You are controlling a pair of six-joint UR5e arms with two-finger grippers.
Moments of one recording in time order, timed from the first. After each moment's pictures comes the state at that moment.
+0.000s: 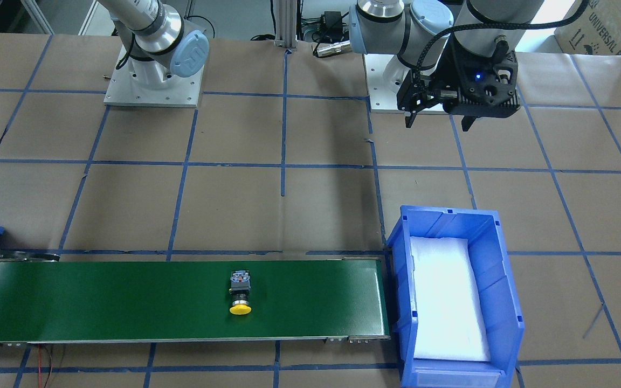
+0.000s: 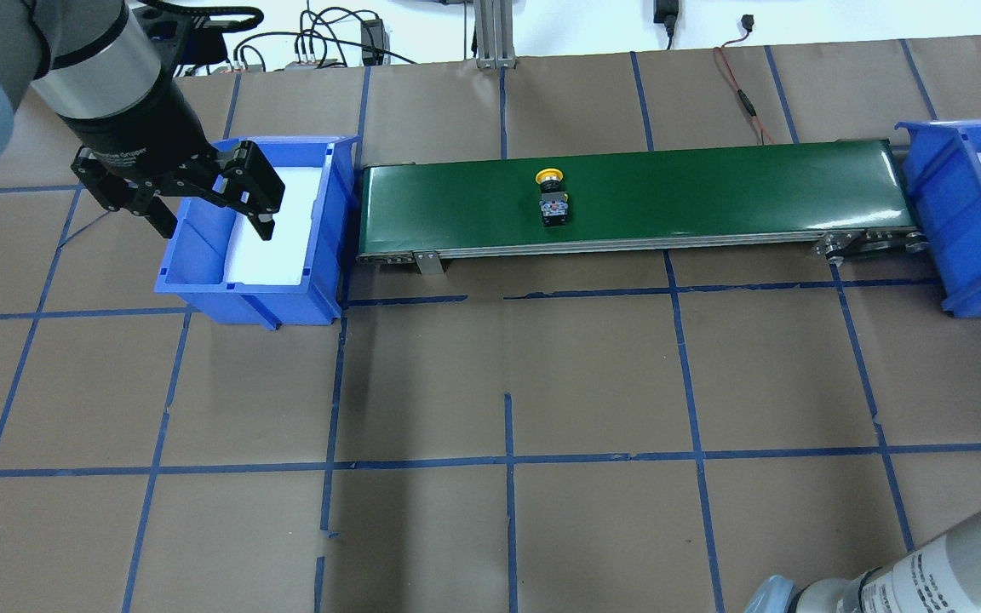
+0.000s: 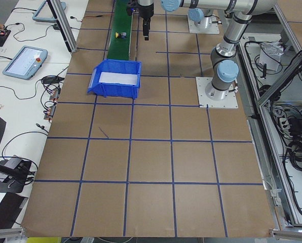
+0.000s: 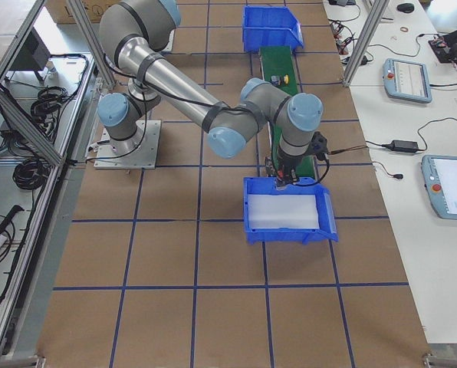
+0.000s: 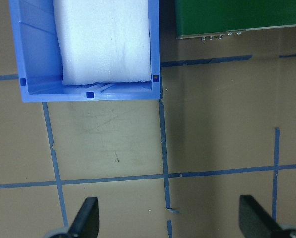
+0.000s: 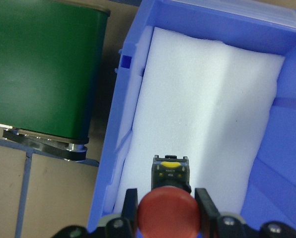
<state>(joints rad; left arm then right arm) -1.56 -1.54 -1.56 -1.65 1.59 0.07 0.89 -1.10 1.30 -1.77 -1.52 -0.90</state>
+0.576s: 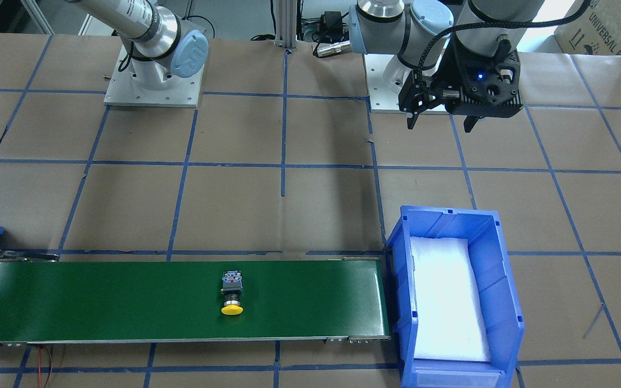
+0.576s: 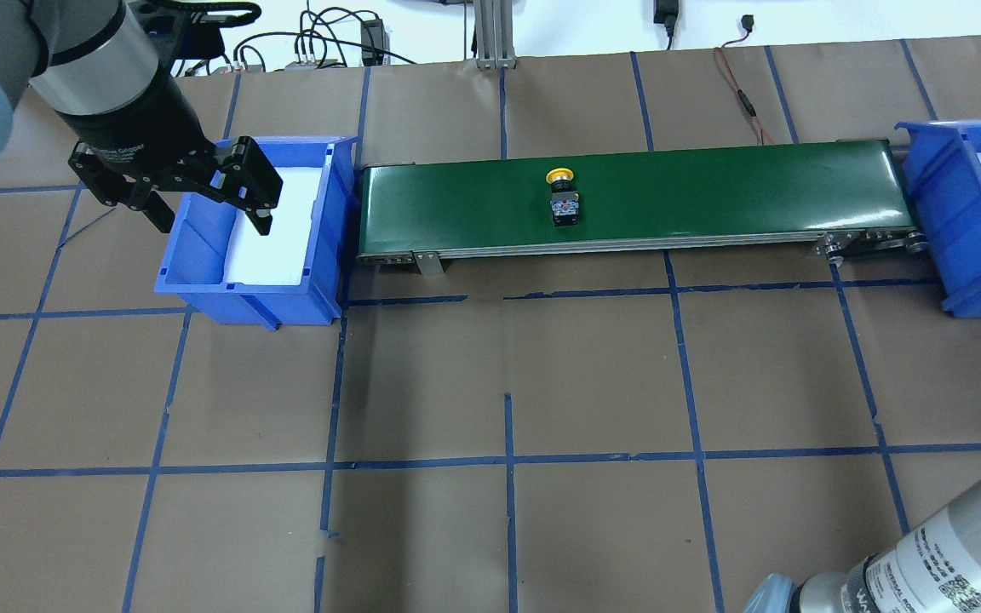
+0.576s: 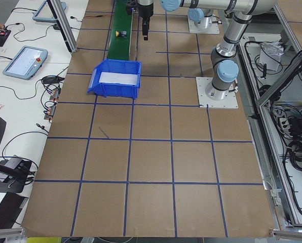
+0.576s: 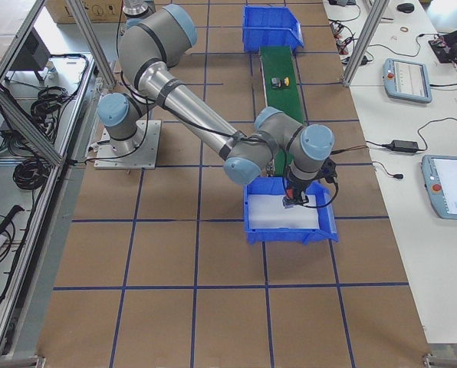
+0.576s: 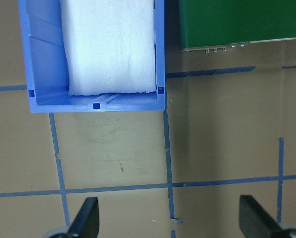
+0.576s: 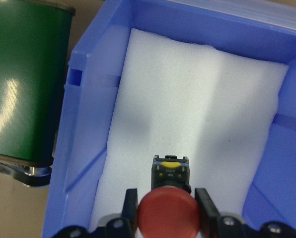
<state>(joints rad) -1.56 -1.54 -1.55 -1.65 1.60 0.07 0.89 -1.00 1.25 -1.79 -1.52 -0.91</state>
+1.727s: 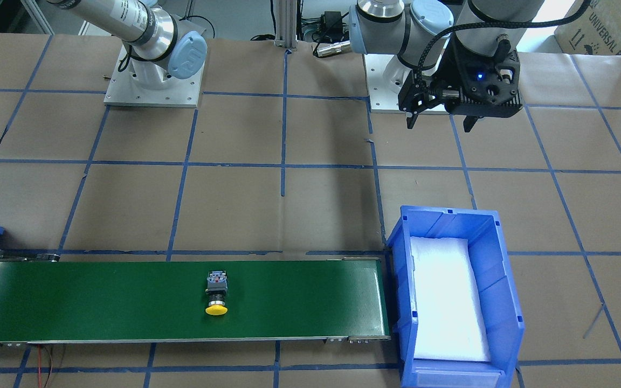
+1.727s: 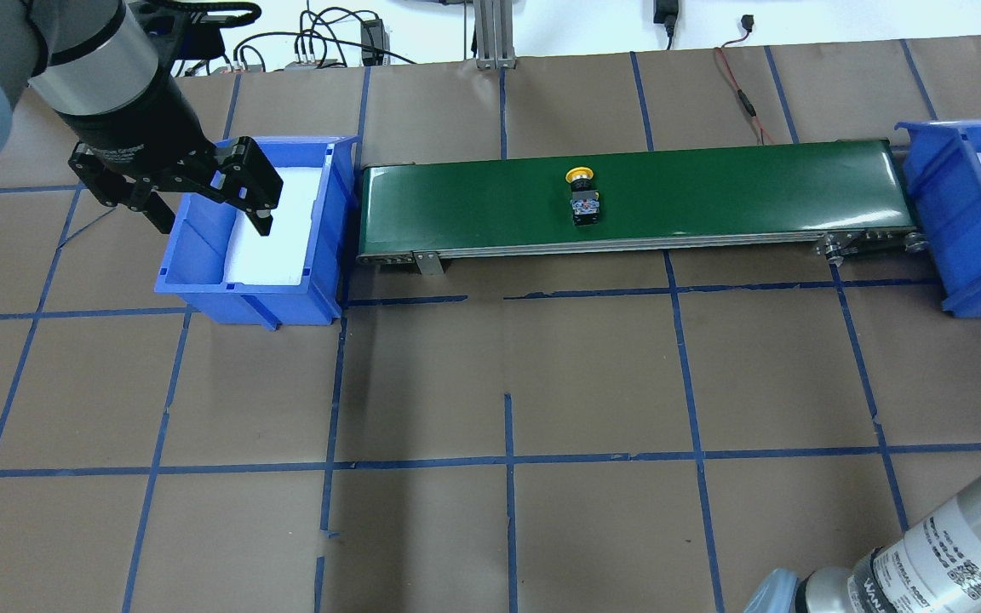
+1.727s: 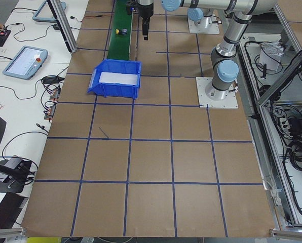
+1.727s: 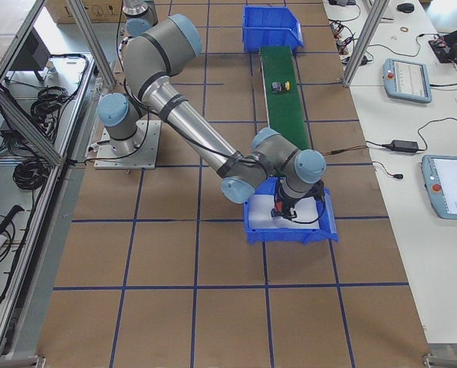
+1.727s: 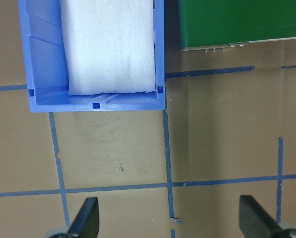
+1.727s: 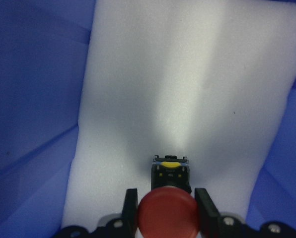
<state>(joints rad) -1.56 -1.54 -1.55 -1.65 1.60 0.07 0.85 -0.96 1.30 -1.84 -1.57 -0.93</state>
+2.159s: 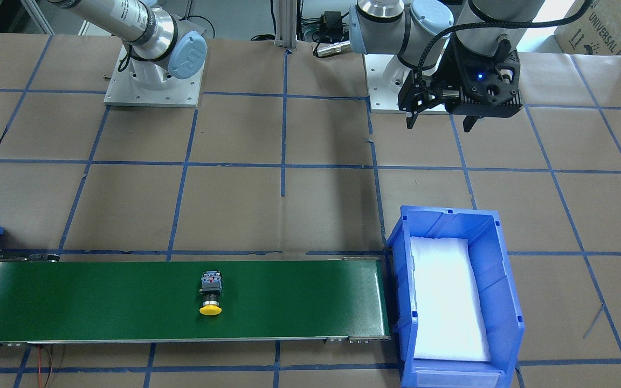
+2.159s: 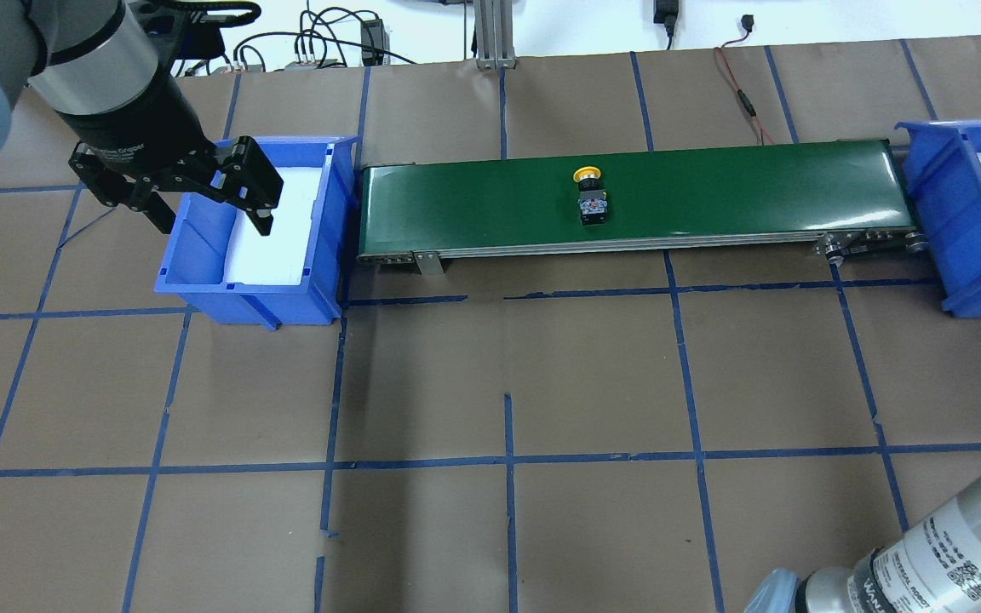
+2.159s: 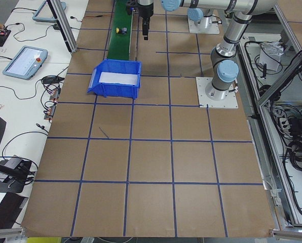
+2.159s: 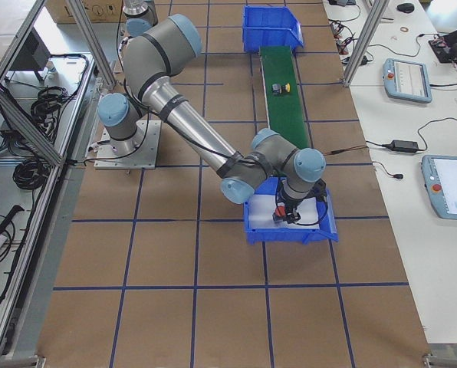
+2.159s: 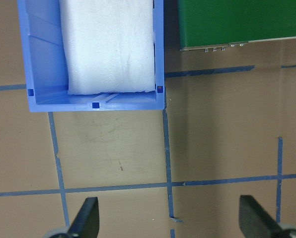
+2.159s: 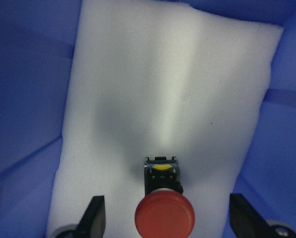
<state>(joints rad) -1.56 -1.54 -1.55 -1.66 1.59 0.07 0.85 -0.97 1.31 -1.89 -1.57 -0.93</state>
